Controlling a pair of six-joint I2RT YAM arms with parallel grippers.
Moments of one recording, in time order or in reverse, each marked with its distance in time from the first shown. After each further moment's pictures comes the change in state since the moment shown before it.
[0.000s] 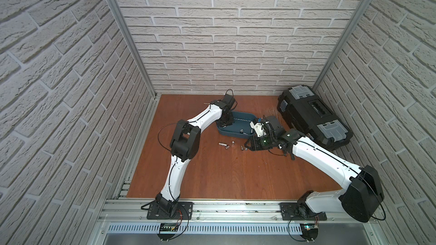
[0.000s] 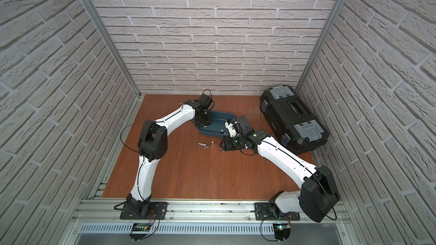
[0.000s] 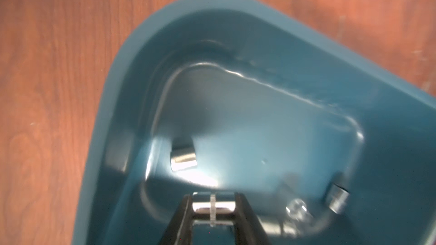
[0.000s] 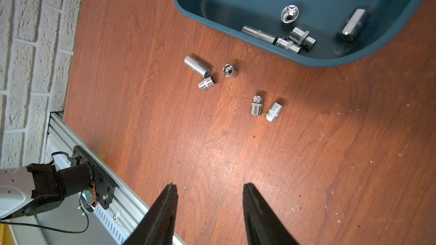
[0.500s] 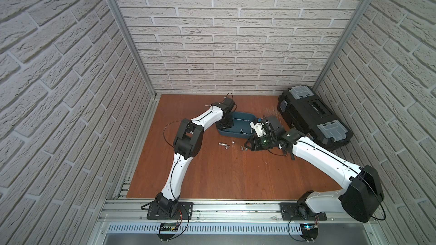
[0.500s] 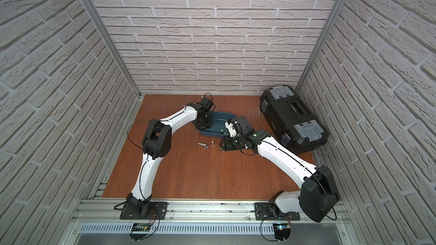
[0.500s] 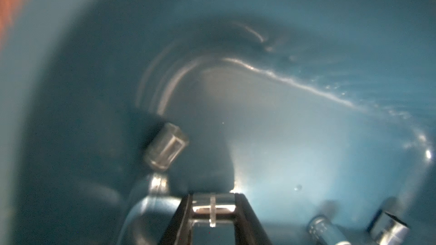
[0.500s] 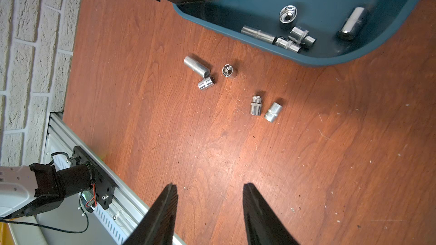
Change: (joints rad) left arm 0.004 0.061 0.010 -0.005 -0.006 0.006; right arm -0.001 0.000 0.000 0.000 0.000 0.000
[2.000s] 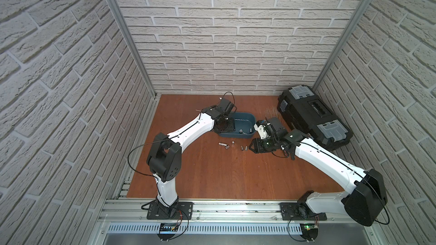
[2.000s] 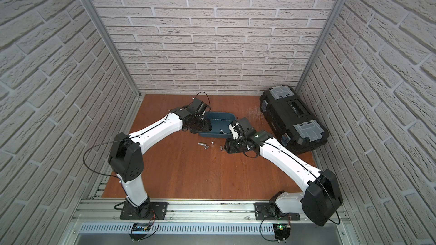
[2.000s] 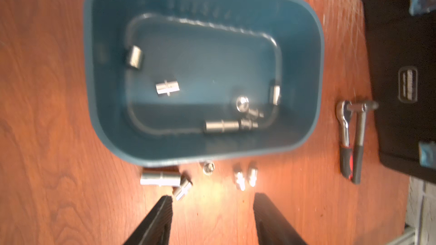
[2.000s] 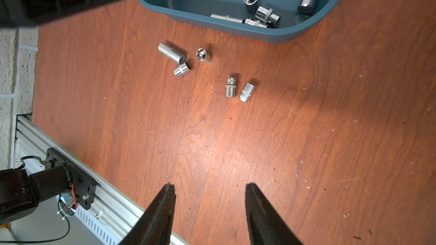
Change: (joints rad) left arm -0.100 -0.540 -0.462 0.126 0.081 0.051; right arm 0.017 -0.038 -0.001 -0.113 0.092 0.001
